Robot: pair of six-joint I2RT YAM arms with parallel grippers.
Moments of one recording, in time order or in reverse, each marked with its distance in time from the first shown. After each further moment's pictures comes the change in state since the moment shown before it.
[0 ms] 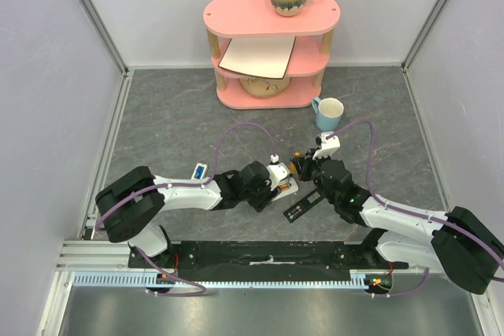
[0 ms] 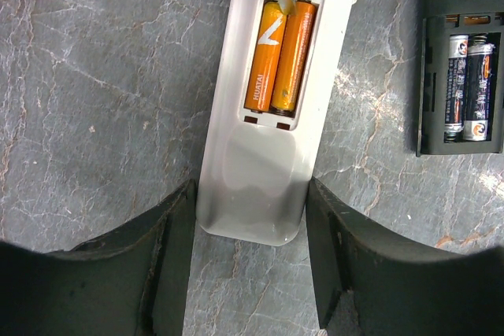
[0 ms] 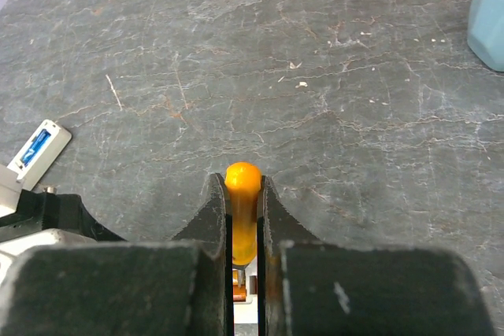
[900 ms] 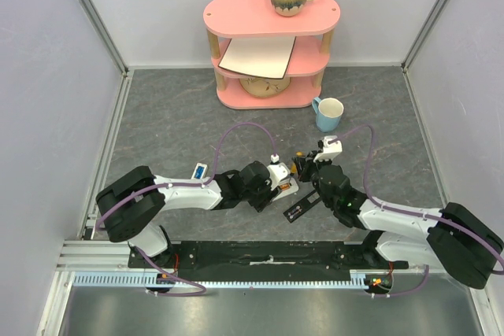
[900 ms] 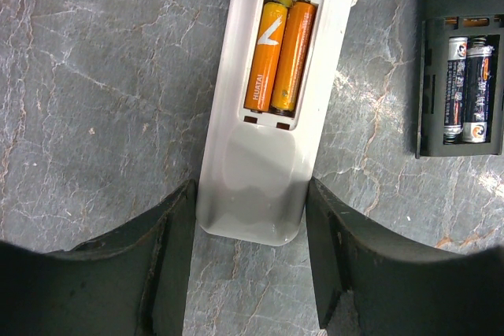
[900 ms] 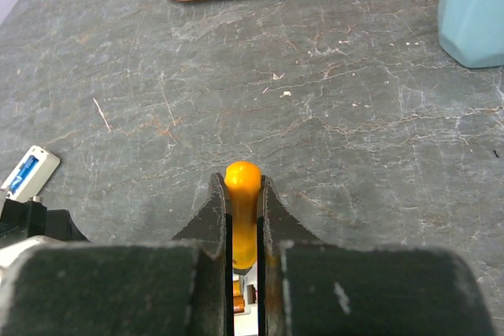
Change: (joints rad) left arm 0.000 0.004 0.004 0.000 0.001 0.000; right arm 0.060 0.032 -0.021 0.070 0.138 0.019
